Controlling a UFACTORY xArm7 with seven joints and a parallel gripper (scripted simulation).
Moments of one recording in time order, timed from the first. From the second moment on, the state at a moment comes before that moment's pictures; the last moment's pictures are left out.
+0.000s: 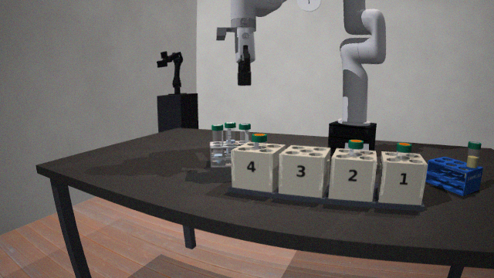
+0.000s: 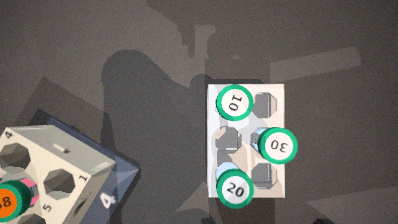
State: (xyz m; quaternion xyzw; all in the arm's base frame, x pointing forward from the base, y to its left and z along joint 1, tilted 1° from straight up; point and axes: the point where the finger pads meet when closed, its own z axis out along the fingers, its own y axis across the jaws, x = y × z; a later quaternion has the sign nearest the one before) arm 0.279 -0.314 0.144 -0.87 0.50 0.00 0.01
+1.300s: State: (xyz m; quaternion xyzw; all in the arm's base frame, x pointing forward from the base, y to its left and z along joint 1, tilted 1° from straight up) arm 0.279 -0.312 0.077 -0.87 0.50 0.00 0.01
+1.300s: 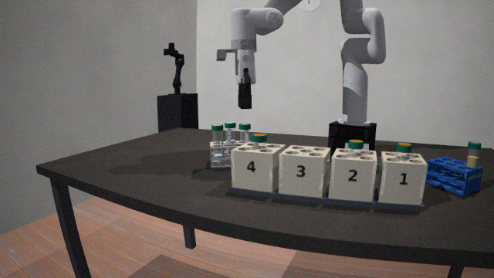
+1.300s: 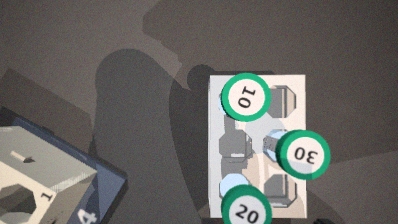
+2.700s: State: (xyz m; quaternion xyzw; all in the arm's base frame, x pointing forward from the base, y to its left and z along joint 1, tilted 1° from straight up) arm 0.280 -0.312 0.025 -0.87 0.50 0.00 0.01
